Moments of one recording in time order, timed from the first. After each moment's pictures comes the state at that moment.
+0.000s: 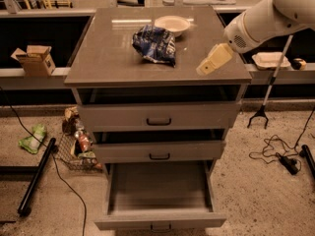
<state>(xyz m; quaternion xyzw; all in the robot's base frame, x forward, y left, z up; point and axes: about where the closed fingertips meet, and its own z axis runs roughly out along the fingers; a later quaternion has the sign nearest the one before) 0.682 -0.166 0.902 -0.47 0.80 0.06 0.37</state>
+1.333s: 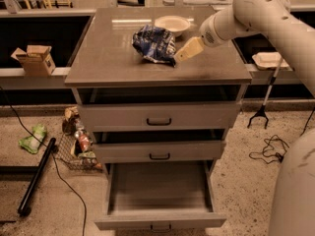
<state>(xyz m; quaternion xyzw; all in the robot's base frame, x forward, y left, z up) 0.784 -0.122 0.877 -0.41 0.81 0.07 0.42</state>
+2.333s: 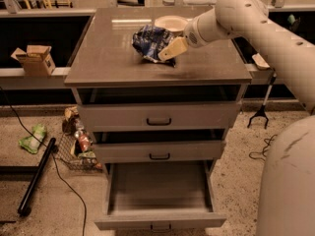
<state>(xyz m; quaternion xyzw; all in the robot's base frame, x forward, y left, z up) 0.801 -0.077 0.870 -0.40 0.80 0.10 0.44</state>
